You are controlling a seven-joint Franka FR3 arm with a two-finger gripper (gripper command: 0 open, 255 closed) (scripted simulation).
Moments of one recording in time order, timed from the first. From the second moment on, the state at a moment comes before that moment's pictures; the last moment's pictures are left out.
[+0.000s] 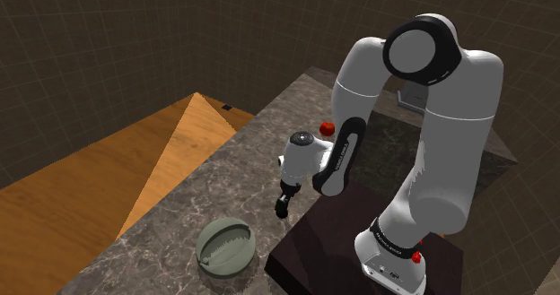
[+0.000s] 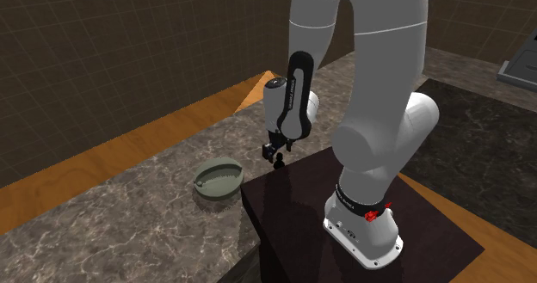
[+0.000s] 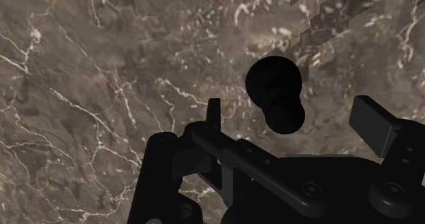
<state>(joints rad) 0.10 0.35 -0.08 -2.76 -0.69 3.07 0.52</state>
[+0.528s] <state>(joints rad) 0.10 0.35 -0.08 -2.76 -0.69 3.08 0.53</state>
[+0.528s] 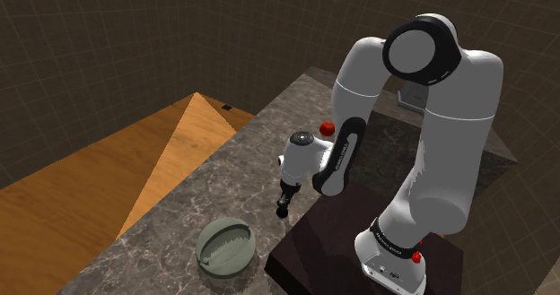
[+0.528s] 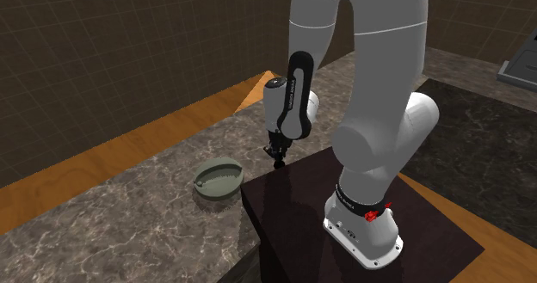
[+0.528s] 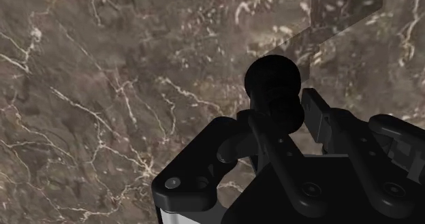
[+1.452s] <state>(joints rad) -0.05 0.20 0.10 -2.82 -0.54 2.97 0.39</state>
